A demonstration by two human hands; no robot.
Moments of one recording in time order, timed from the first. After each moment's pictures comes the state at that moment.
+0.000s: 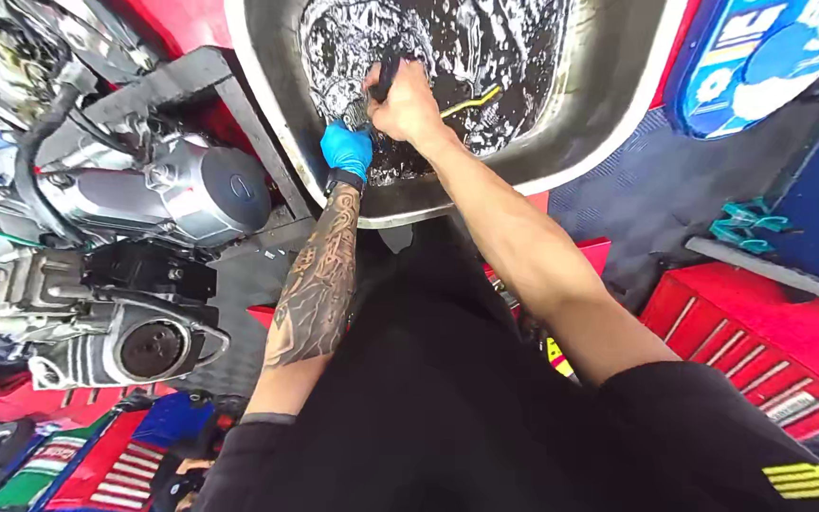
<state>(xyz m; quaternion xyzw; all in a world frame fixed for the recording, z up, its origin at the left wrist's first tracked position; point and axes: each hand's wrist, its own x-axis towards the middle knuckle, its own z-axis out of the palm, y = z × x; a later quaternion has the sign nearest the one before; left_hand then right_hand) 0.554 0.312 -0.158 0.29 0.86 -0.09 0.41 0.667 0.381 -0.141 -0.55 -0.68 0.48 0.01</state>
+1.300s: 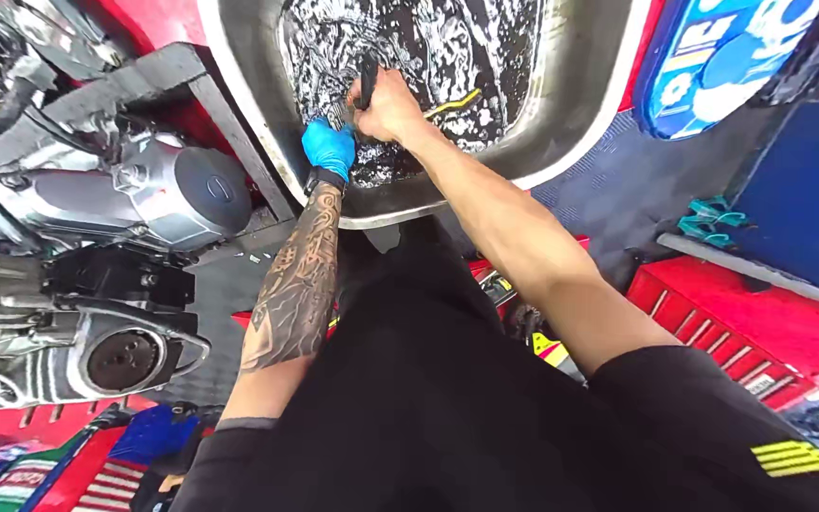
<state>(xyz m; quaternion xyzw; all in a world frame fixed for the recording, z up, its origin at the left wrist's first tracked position) 0.549 0.311 -0.162 0.31 0.85 -0.08 0.42 0.670 0.383 -0.150 -0.53 -0.68 0.50 -0.06</state>
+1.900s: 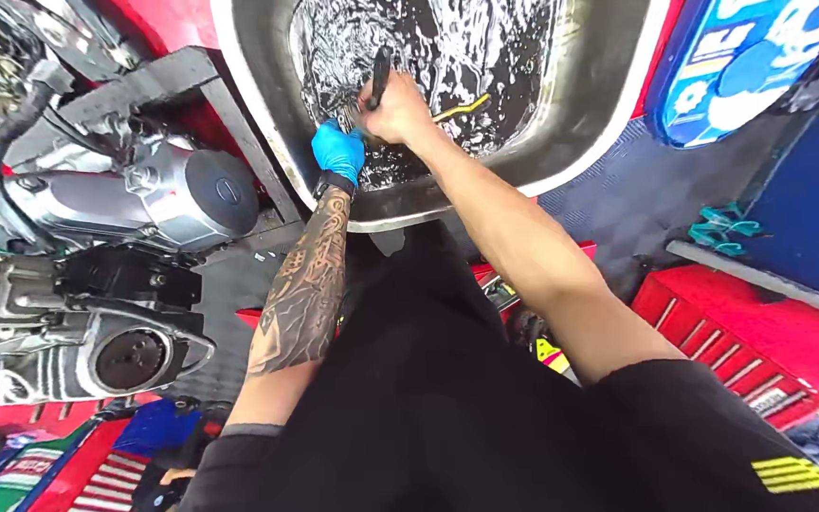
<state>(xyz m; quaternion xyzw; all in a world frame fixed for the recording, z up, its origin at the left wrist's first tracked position) 0.555 0.313 -0.162 0.30 0.86 -0.07 0.41 0.671 0.388 -0.150 -0.56 -0.66 0.50 -0.07</state>
